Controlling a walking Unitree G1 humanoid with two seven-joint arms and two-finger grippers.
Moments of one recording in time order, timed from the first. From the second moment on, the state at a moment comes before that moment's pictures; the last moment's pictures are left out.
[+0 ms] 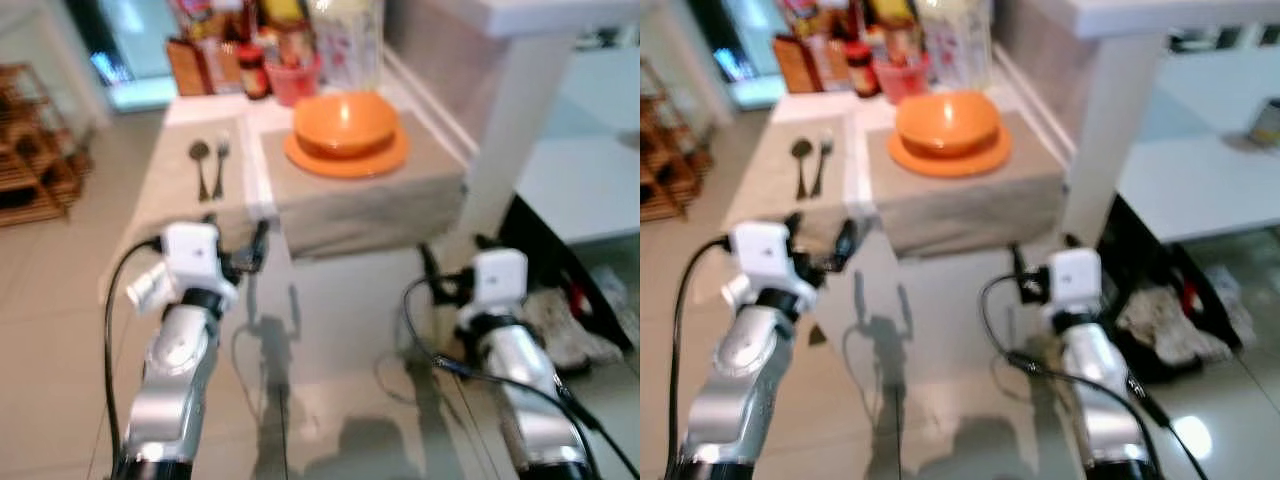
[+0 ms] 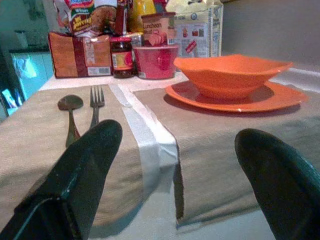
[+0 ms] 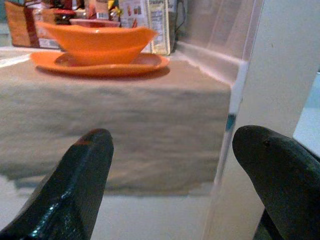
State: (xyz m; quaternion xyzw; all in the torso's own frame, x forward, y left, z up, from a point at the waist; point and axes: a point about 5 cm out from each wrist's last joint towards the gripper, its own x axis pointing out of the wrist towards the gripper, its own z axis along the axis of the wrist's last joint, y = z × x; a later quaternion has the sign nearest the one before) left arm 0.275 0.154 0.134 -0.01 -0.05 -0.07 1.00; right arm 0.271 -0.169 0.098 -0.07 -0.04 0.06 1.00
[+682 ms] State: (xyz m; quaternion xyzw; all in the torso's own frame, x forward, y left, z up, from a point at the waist) left arm 0.277 0.148 0.133 0.02 -0.04 -0.11 0.99; right arm 0.270 -0.161 0.098 -0.06 -0.05 0.07 0.99
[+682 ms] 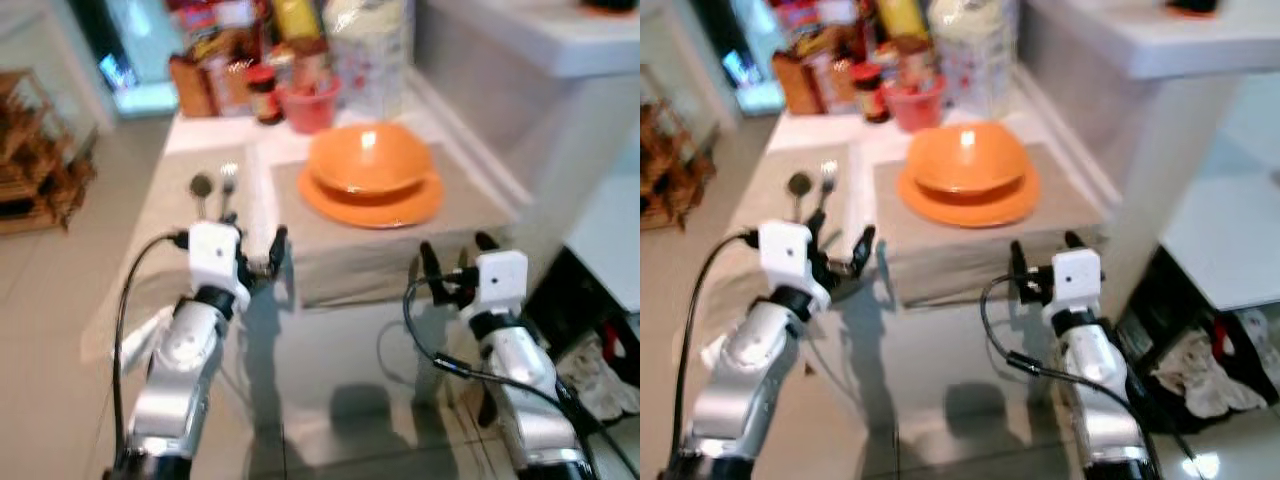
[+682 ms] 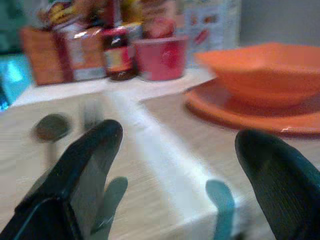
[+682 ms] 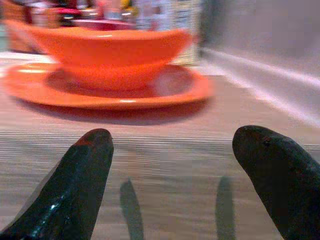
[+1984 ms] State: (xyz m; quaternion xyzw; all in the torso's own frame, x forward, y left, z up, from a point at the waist) left arm 0.232 0.170 0.107 -0.01 0.02 -0.08 1.00; right arm 0.263 -0.153 0.098 -0.07 -0.03 0.11 0.99
